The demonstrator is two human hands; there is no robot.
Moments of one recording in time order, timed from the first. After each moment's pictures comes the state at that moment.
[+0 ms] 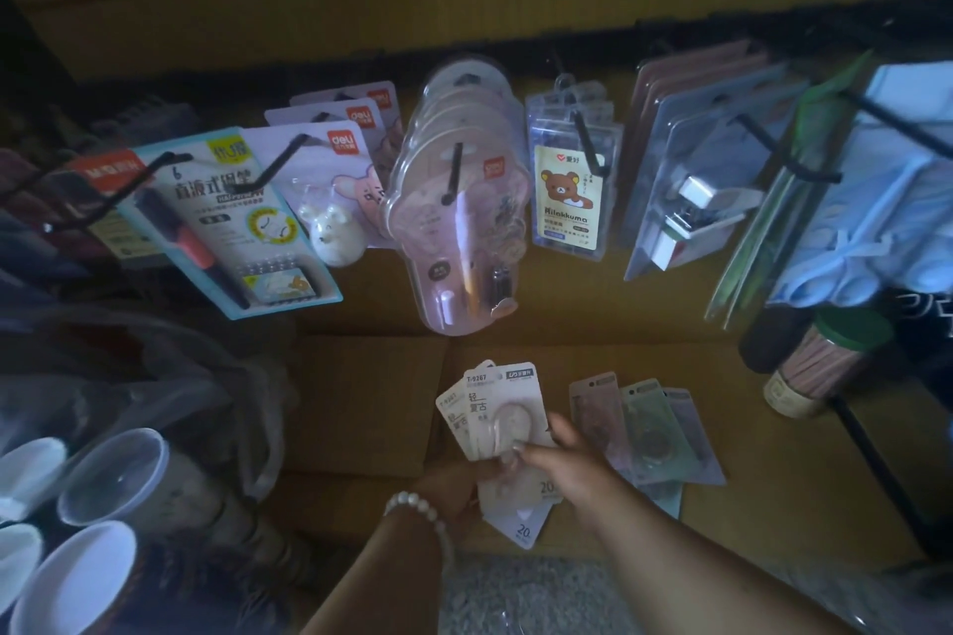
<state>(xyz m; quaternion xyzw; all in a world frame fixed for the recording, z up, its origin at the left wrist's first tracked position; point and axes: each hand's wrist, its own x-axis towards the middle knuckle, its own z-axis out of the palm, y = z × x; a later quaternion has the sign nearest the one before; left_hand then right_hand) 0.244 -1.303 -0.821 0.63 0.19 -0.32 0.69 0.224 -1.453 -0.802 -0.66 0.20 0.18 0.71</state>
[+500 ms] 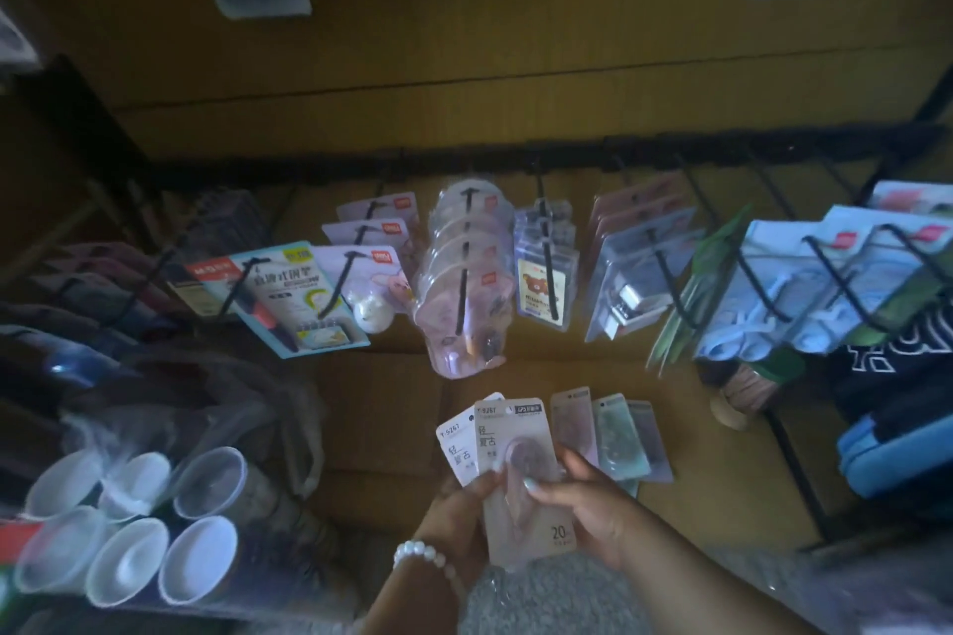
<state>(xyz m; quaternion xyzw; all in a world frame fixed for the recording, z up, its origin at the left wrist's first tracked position) 0.165 -1.315 -0.699 0.47 0.24 -0.28 0.80 0.158 -1.480 -0.682 -0.56 0.18 0.26 0.76</state>
